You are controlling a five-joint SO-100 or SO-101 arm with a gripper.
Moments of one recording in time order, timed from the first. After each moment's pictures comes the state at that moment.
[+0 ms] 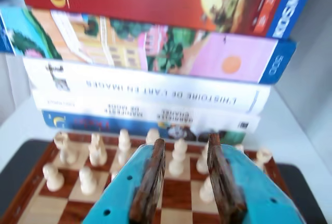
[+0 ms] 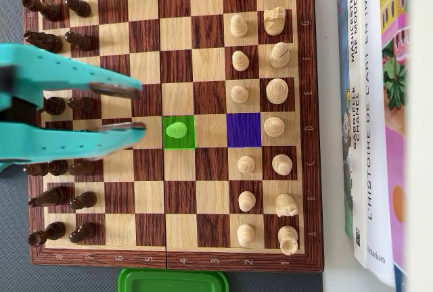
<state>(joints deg) -2.1 174.8 171.9 -0.7 86.2</state>
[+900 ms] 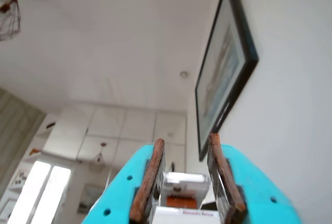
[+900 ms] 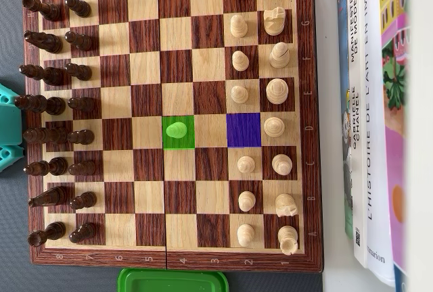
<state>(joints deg) -1.9 185.5 177.4 -70.1 86.6</state>
